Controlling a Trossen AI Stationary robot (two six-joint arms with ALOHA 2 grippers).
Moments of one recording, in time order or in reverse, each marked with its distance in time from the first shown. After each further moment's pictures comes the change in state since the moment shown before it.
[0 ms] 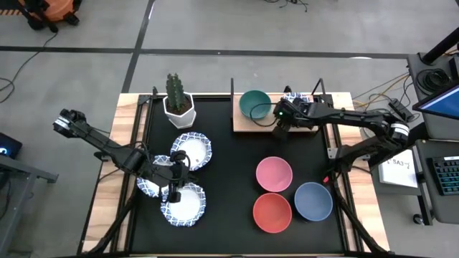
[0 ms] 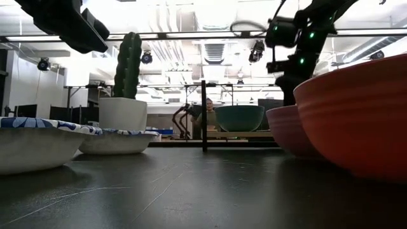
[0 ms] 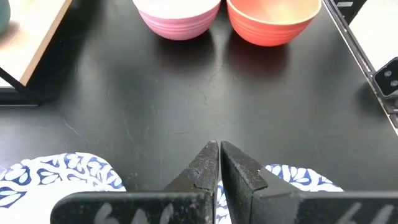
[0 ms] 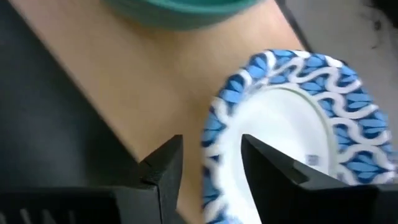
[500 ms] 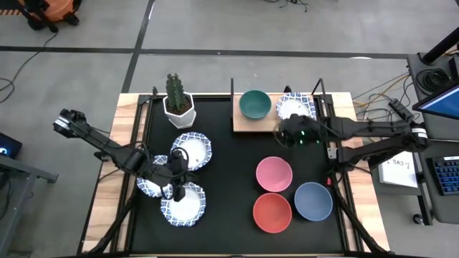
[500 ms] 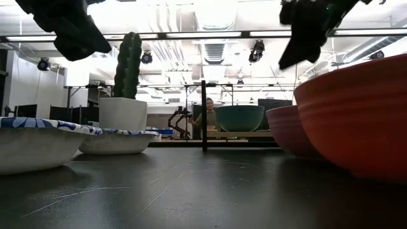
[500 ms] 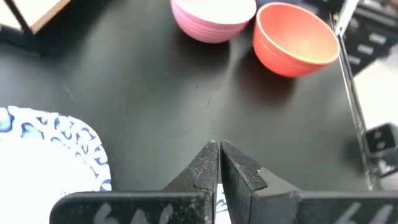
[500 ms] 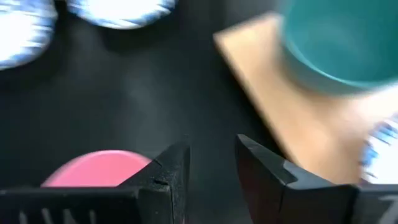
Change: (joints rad) left arm 0.000 0.000 -0.001 0.003 -0.044 -0.323; right arm 0.338 -0.288 -0.047 0.103 -0.218 0.180
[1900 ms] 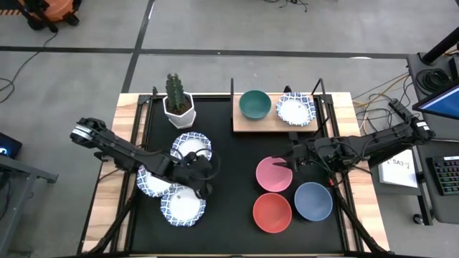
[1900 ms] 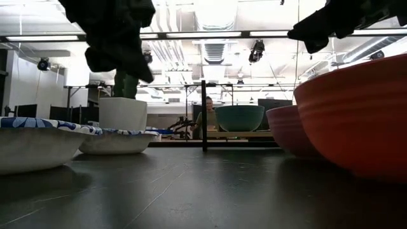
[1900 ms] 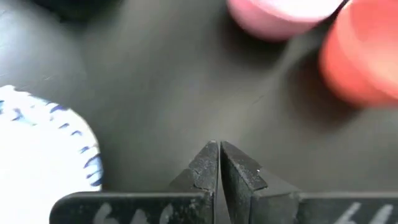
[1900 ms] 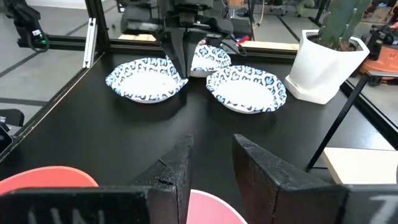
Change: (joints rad) left arm 0.119 0.401 0.262 -0.105 -0.005 -0.150; right arm 0.296 -0.239 -0.397 0.630 0.017 -0.244
